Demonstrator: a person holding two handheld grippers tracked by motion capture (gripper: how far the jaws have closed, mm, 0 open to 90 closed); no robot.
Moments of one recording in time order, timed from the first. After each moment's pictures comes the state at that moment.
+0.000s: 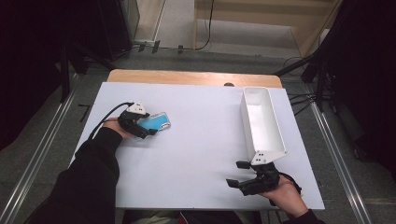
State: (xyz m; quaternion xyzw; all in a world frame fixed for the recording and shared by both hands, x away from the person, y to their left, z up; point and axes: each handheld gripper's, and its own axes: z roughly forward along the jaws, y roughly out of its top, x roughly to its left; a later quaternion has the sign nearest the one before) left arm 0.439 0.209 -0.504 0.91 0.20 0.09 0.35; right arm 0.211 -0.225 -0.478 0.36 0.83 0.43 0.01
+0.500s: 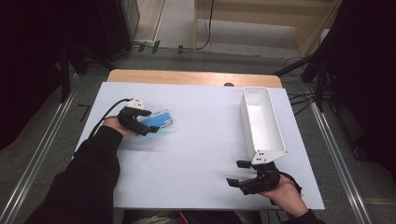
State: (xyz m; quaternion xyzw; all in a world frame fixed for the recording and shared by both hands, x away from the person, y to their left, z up) left arm 0.435 0.204 -0.479 0.90 0.22 0.06 0.38; right arm 0.212 -0.225 -0.475 0.36 0.83 0.43 0.02
